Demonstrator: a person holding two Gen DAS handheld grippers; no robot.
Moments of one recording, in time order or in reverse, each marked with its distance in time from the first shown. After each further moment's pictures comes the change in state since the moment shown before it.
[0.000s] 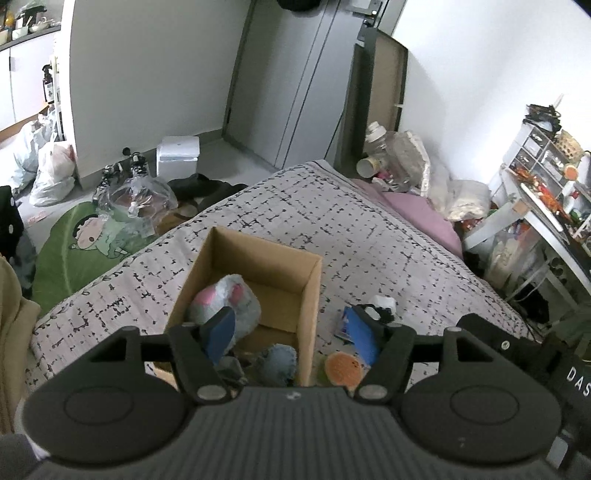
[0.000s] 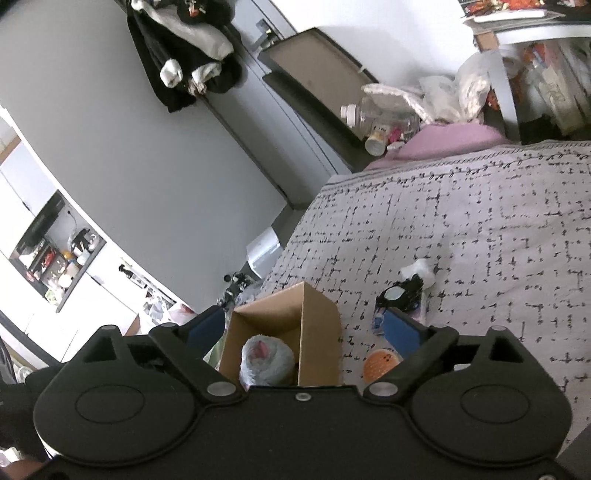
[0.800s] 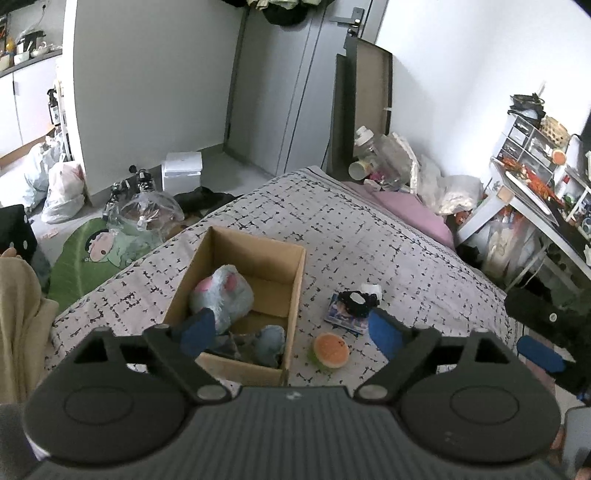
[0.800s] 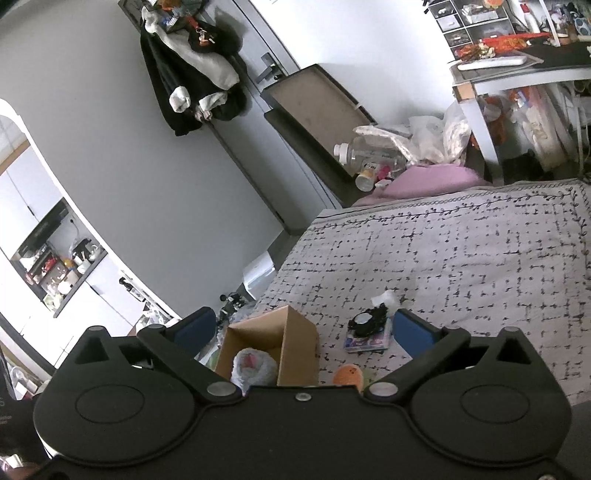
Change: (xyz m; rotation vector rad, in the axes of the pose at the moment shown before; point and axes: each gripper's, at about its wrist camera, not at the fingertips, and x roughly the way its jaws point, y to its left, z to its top) left arm -0.047 -0.036 -0.026 0.057 -0.040 0.042; right arm -0.068 -0.018 0.013 -0.047 -0.076 -0.014
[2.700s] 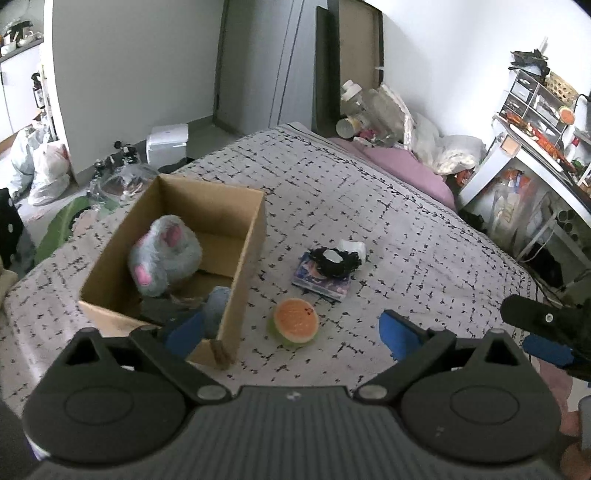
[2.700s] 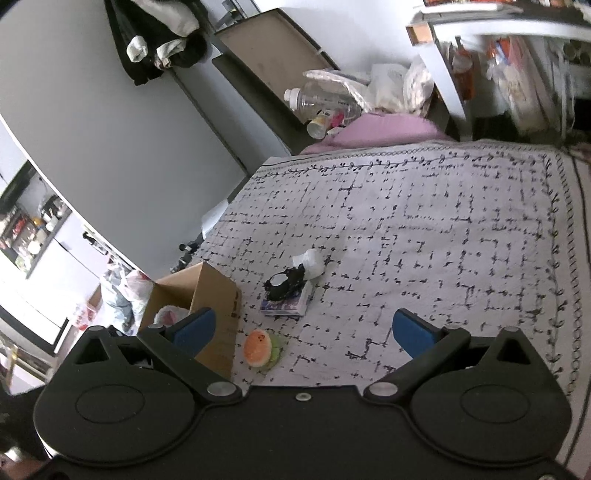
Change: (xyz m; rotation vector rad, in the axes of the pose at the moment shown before) left arm 0.077 -0.059 -0.044 0.014 0.079 0.017; right arm 0.039 -0.088 0.007 -0.010 0.197 -0.070
